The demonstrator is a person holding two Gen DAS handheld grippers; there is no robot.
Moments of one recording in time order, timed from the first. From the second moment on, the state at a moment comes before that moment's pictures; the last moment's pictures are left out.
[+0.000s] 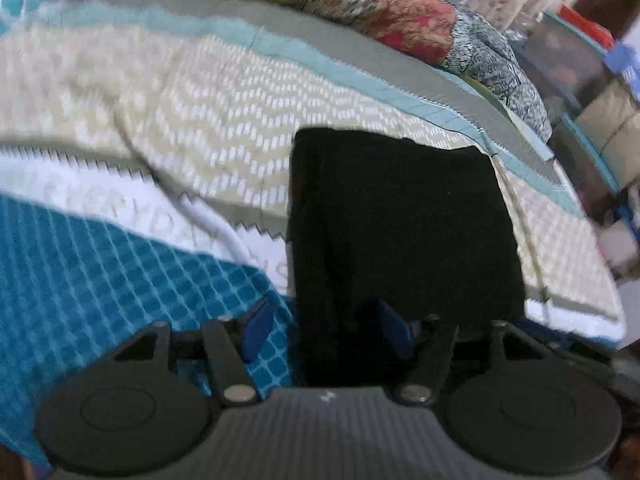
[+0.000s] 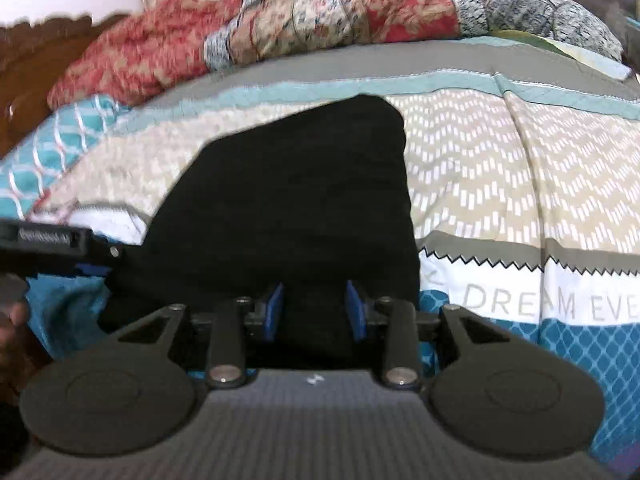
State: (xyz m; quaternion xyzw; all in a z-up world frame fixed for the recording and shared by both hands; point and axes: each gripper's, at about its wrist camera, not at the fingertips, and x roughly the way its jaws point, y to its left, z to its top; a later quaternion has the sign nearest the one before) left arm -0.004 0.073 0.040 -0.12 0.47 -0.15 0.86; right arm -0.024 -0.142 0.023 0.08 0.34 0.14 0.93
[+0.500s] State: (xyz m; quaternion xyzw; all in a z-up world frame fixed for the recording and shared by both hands) left arm -0.041 0.044 0.083 -0.07 0.42 -0.13 0.90; right arm -0.049 -0.181 0.043 0.20 0.32 0.14 0.92
